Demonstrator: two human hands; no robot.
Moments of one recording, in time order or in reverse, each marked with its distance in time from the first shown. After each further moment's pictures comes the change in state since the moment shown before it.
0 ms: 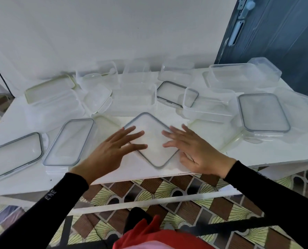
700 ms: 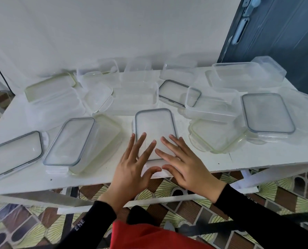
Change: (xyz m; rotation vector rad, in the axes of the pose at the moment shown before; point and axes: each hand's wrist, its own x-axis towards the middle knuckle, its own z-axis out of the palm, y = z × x) left_hand 0.006 0.082 0.037 -0.224 0.213 -0.391; right_hand -0.007 -0.034 0.048 -0.047 0.208 0.049
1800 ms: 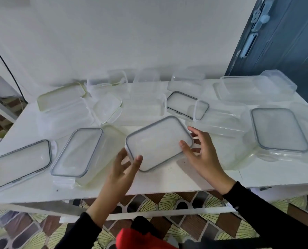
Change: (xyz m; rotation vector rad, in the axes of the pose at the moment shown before) left_hand 0.006 -0.012 -0.048 -0.816 0.039 -0.716; right_hand 0.048 0.016 -0.031 0.564 0.235 0.672
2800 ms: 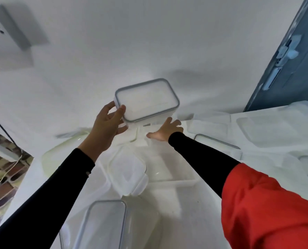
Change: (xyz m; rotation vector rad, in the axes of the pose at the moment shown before) left_hand 0.304 0.140 -0.119 -0.278 0.064 0.038; right_hand 0.316 -0.061 0.162 -0.655 -0.236 0.528
